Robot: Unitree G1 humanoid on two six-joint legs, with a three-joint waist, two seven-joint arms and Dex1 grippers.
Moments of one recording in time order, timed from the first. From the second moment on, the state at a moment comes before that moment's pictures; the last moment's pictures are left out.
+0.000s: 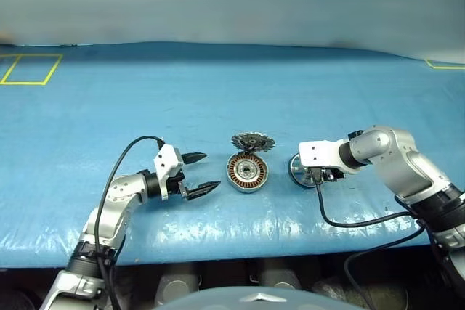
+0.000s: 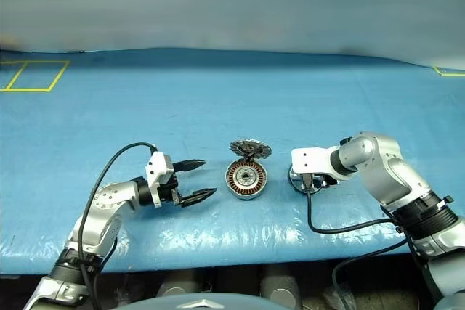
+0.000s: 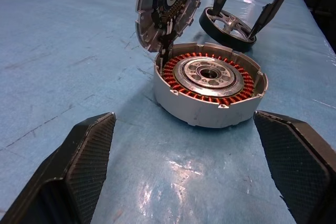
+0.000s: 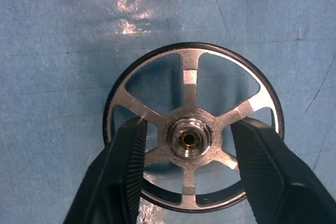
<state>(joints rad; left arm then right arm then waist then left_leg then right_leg) -0.11 0.46 -0.13 0.00 -0.31 0.12 -0.99 -0.48 -0.96 0.43 -0.07 -0.21 0.36 1.24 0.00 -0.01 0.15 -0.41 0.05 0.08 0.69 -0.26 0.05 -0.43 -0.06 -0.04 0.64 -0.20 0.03</state>
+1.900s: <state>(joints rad) -0.08 0.47 -0.13 -0.05 -0.32 0.12 -1.01 -0.25 -0.58 0.20 -0.51 0.32 0.74 0.83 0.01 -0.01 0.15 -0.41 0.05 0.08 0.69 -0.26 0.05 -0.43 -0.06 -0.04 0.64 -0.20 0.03</state>
